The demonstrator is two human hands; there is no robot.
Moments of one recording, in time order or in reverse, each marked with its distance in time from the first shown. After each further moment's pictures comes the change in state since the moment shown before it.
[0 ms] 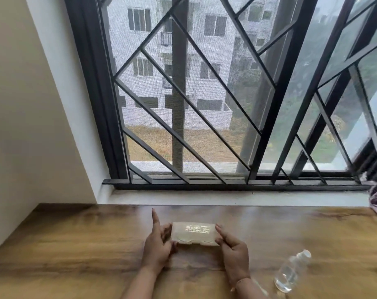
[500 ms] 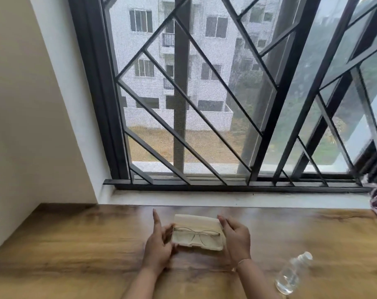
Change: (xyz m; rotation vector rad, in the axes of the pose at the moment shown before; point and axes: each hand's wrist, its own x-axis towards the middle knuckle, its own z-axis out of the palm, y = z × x) left_hand -0.002 0.005 -0.001 -0.008 -0.021 0.002; right_hand 0.027 -0.034 0.002 -0.084 0.076 0.018
